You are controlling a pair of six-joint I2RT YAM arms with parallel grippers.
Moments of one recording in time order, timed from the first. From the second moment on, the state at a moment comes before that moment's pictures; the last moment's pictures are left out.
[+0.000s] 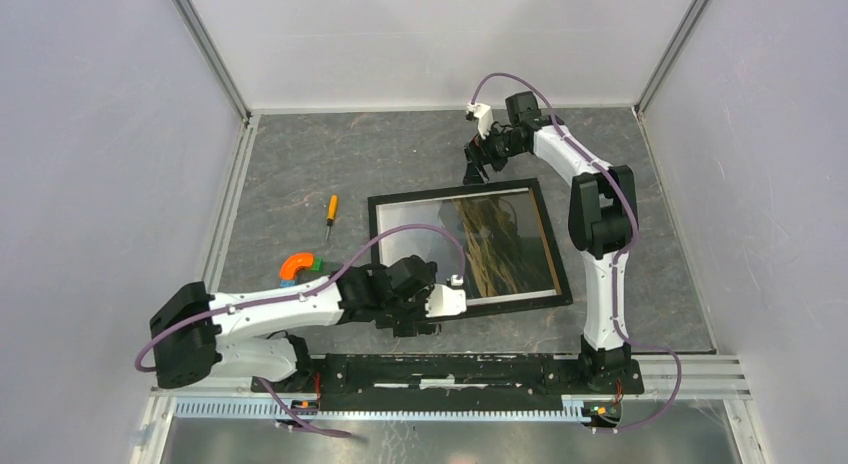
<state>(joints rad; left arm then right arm) -1.13 1.21 0.73 -0.48 -0.04 0.46 0.26 2.23 1.88 -0.64 -0.69 -0.49</state>
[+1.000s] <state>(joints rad) -1.01 1.40 0.68 -0.29 -0.16 0.51 0.09 2.26 1.67 -0.59 -0.89 -0.55</state>
